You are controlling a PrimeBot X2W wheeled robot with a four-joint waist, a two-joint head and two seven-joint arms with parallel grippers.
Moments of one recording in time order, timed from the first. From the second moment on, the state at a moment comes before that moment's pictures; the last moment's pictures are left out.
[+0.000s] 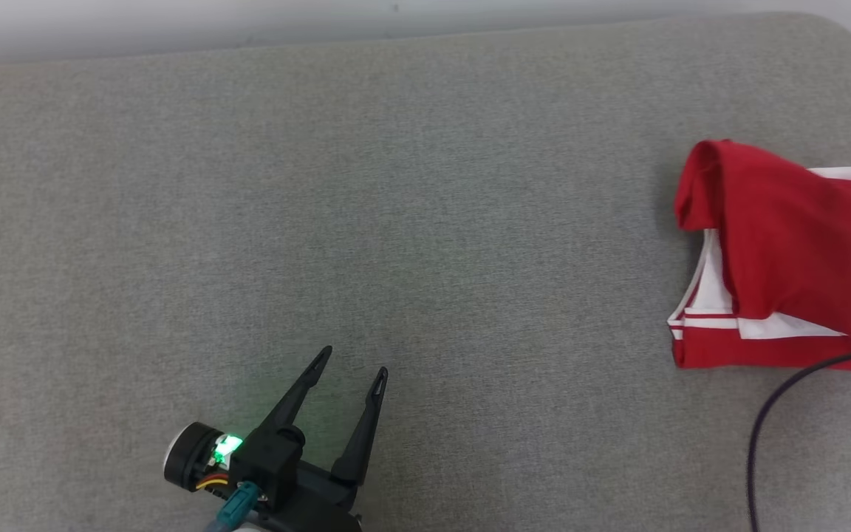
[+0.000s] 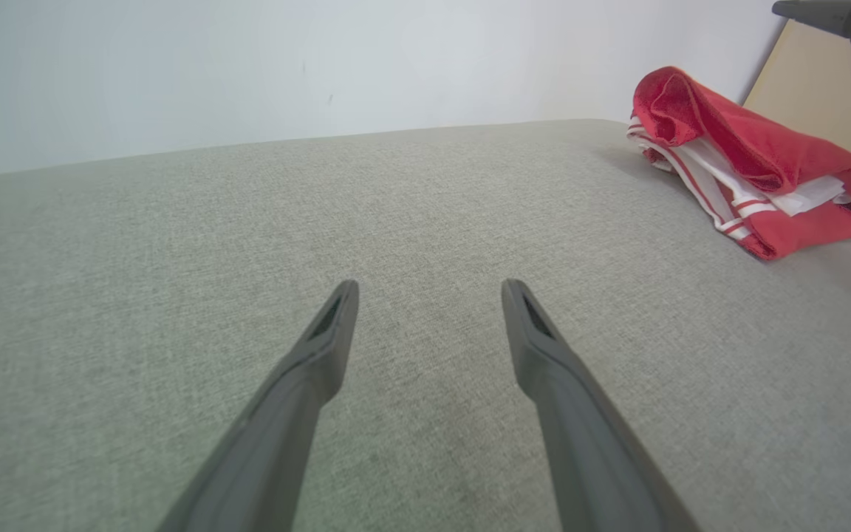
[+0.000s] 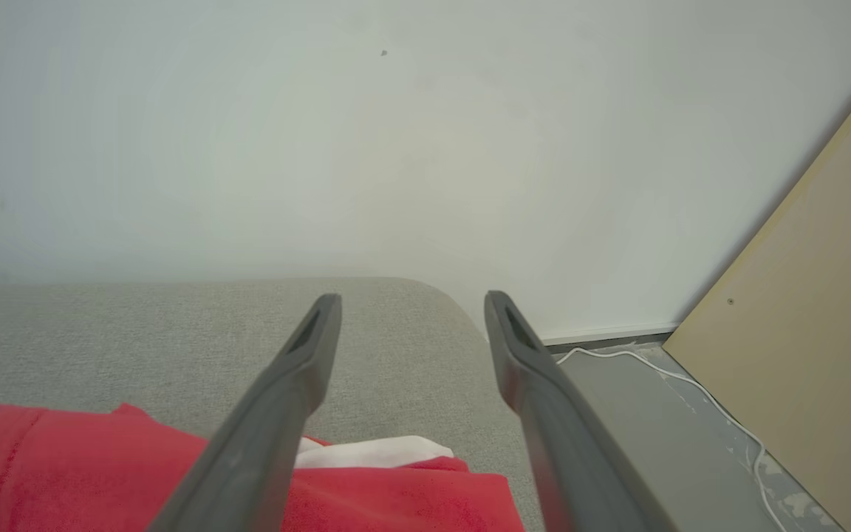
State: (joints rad) left arm -0.29 0.05 -0.32 0.15 -0.02 -0.03 -0.26; right arm -0.90 -0.47 -0.01 0.90 0.03 0.13 -0.26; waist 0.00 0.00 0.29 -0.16
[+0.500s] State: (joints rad) left arm -0.26 0.05 -0.24 0.16 -0.02 0.02 -0.26; right arm -0.63 -0.24 0.04 0.60 0.06 0.13 -0.26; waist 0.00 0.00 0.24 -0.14
